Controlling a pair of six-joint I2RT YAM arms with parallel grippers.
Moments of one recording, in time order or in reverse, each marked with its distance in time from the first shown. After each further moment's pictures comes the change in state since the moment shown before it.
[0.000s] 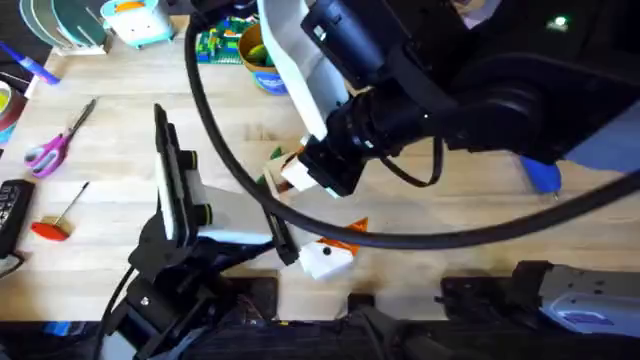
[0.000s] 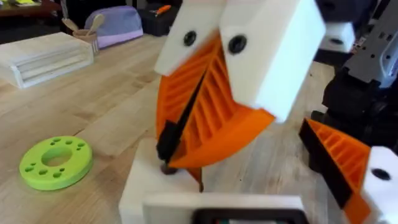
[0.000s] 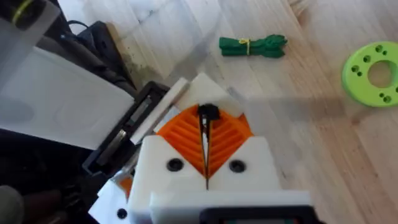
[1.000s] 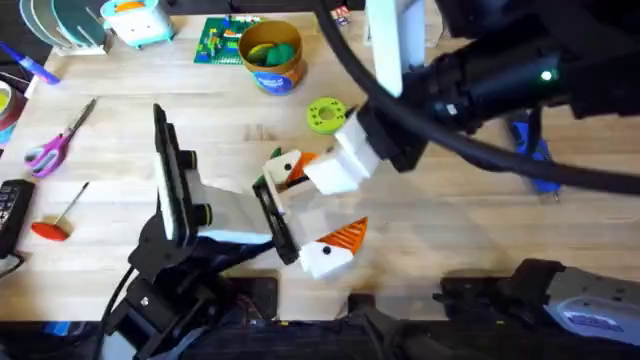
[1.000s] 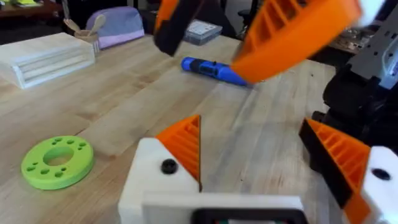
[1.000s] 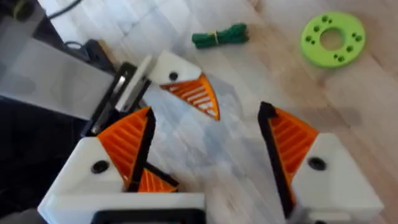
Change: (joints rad) left arm 0.000 0.000 0.000 0.001 -0.004 0.000; right arm -0.147 -0.152 0.008 -0.130 -0.026 0.048
